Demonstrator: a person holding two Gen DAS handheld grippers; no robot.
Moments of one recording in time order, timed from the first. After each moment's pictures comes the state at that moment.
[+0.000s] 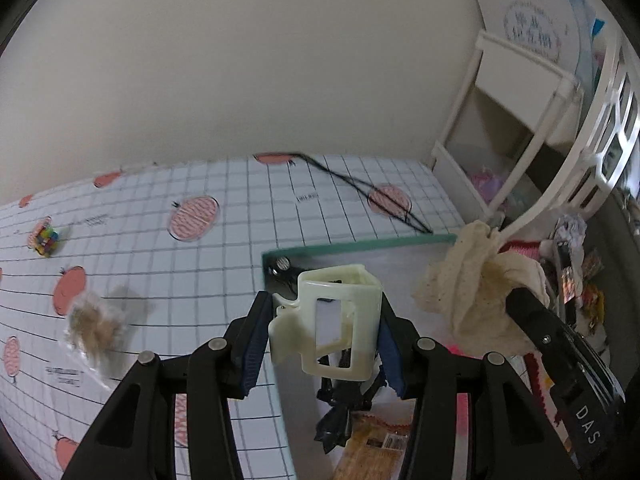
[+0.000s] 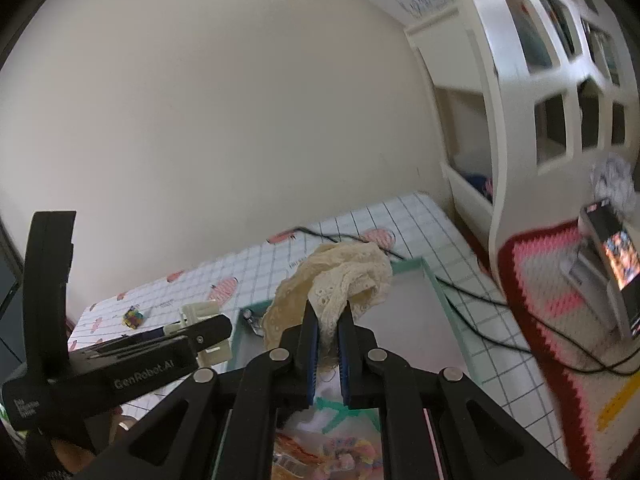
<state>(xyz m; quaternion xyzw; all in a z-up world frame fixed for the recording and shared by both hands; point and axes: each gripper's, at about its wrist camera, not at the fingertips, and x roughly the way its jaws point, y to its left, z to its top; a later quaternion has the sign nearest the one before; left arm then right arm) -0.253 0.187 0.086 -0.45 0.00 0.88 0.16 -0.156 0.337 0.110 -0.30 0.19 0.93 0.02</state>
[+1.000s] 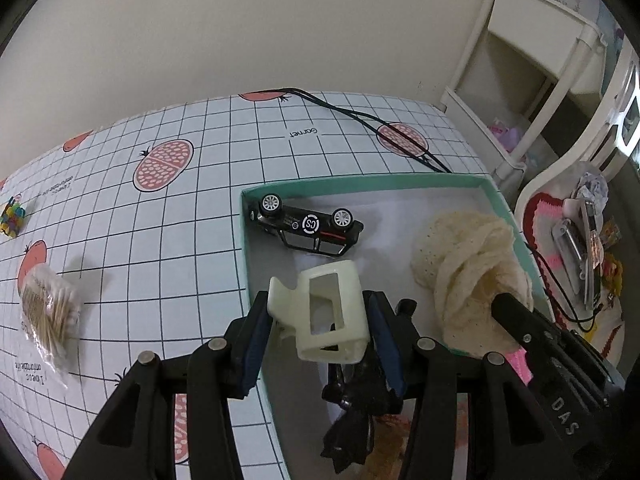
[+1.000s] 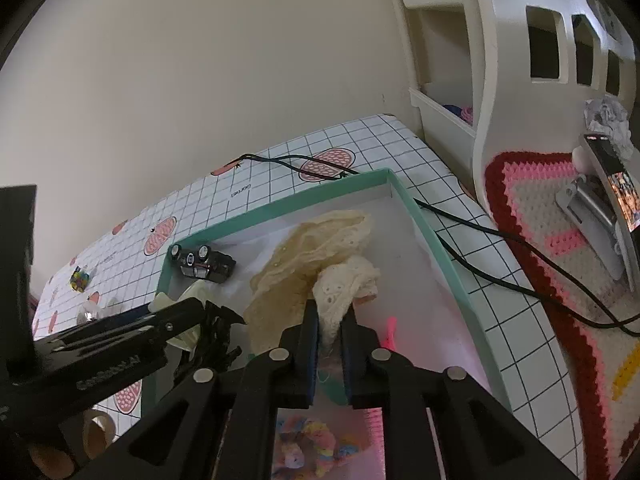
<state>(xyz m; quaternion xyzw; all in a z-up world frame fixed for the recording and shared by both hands) -0.264 0.196 0.030 -0.51 0.01 0.85 0.17 -0.179 0.341 0.046 -0.40 0.17 0.90 0.07</state>
